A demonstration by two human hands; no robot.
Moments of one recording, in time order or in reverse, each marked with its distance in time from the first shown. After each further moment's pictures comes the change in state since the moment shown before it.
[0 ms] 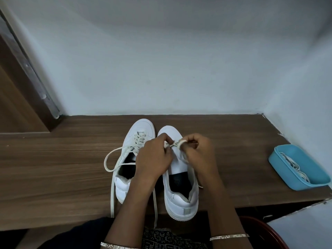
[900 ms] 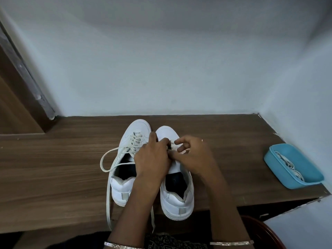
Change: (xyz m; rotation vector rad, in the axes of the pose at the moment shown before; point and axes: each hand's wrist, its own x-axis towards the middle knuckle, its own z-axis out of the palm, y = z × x) left_hand -0.005 0.016 0.008 0.408 0.035 -0.047; right_hand -0.010 -0.023 -0.018 -0.251 -0.245 0.042
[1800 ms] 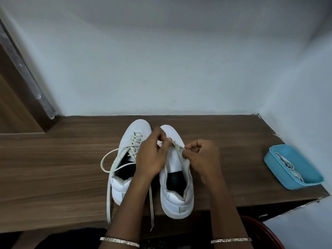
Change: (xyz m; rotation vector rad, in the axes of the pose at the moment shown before) left_hand 0.012 -0.016 0.012 -0.805 0.093 0.037; right_hand 0.008 0.026 0.003 0.139 0.262 0.108
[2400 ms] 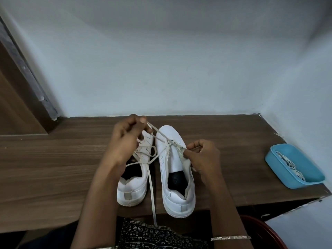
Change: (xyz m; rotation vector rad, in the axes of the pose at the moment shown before) left_hand 0.006 0.033 -0.076 -0.440 0.006 -0.134; right_hand 0.000 0.002 0.003 0.027 0.030 0.042
